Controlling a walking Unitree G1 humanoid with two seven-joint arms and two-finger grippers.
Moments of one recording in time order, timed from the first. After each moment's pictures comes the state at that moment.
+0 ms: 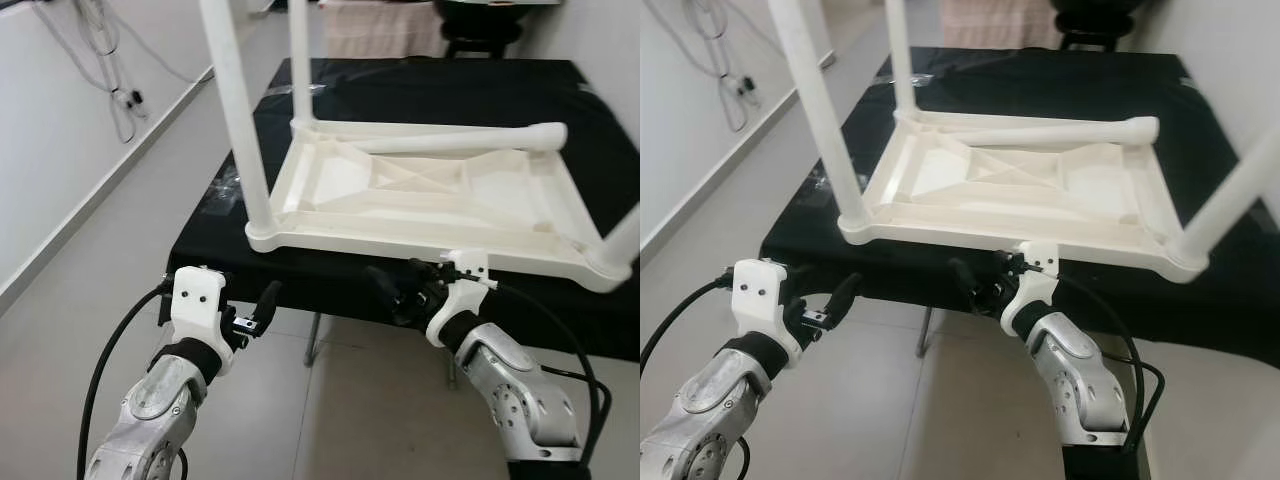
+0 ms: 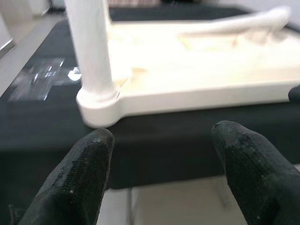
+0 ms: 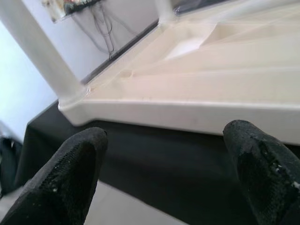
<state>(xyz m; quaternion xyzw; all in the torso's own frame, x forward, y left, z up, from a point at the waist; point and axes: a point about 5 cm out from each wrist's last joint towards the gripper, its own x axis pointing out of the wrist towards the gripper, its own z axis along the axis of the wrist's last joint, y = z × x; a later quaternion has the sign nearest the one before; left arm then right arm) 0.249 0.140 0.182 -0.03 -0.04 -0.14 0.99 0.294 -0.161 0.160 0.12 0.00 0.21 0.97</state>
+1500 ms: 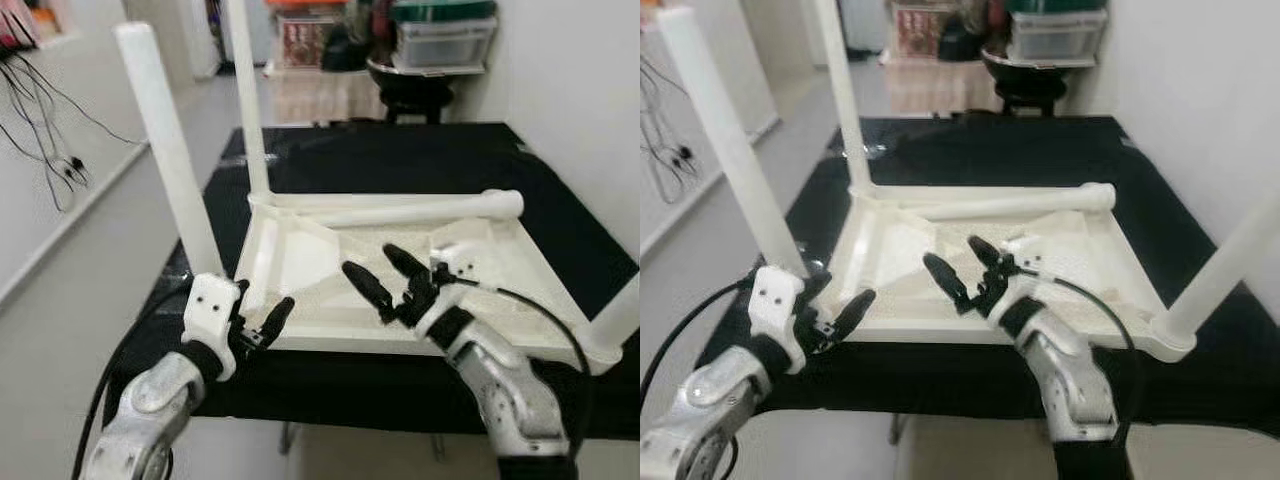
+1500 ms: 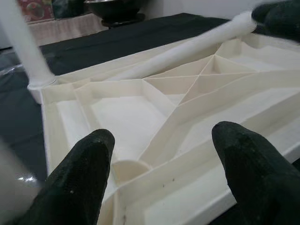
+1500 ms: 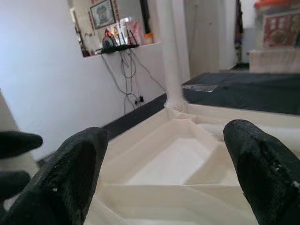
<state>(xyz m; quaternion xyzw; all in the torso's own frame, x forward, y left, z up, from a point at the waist) 0.253 0.125 0.168 0.04 -0.04 -0.24 0.97 0.302 -0.163 0.194 0.01 -0.06 0.34 0.94</state>
